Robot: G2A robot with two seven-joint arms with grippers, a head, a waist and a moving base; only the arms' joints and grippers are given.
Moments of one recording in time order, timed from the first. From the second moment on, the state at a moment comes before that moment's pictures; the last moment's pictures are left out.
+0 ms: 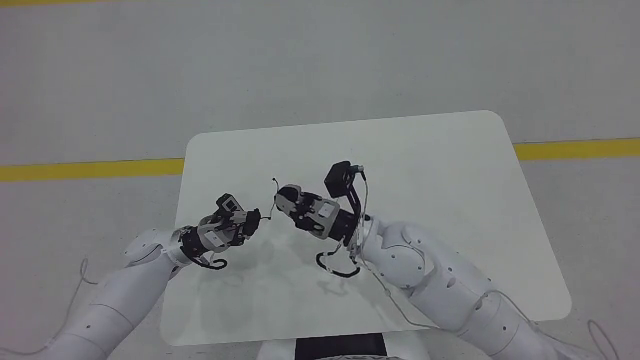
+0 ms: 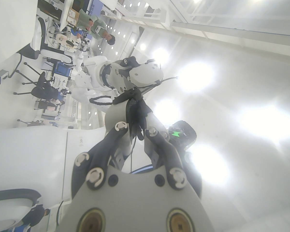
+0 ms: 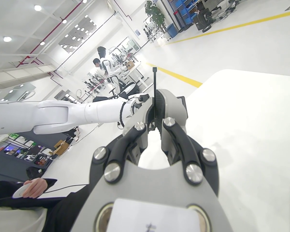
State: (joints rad) left arm 1.33 -0.84 -0.98 -1.24 -1.30 -0.05 -1.39; right arm -1.29 -1.20 0.75 -1.73 -0.54 -0.34 0.12
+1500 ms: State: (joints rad) left arm 1.33 -0.84 -0.98 -1.24 -1.30 -0.05 -1.39; right arm -1.24 -1.16 0.70 -1.75 -0.53 -0.34 0.07
